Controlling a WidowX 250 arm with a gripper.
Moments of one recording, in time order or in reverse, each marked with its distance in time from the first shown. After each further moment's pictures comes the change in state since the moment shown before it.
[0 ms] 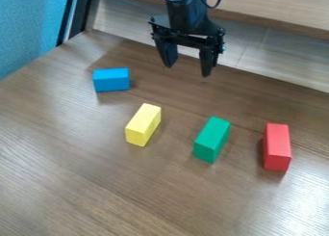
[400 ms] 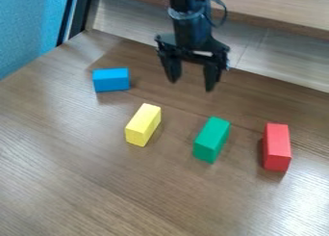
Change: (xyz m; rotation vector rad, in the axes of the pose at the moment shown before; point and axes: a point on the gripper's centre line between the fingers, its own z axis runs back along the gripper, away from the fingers) arm -0.011 -0.013 -0.023 -0.028 0.065 0.005
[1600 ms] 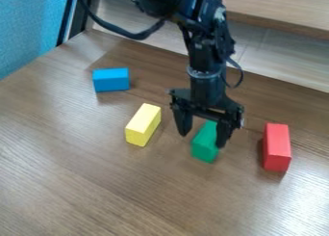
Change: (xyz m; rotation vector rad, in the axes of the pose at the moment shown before) arm -0.045 -0.031 -0.054 -0.007 0.151 -0.003
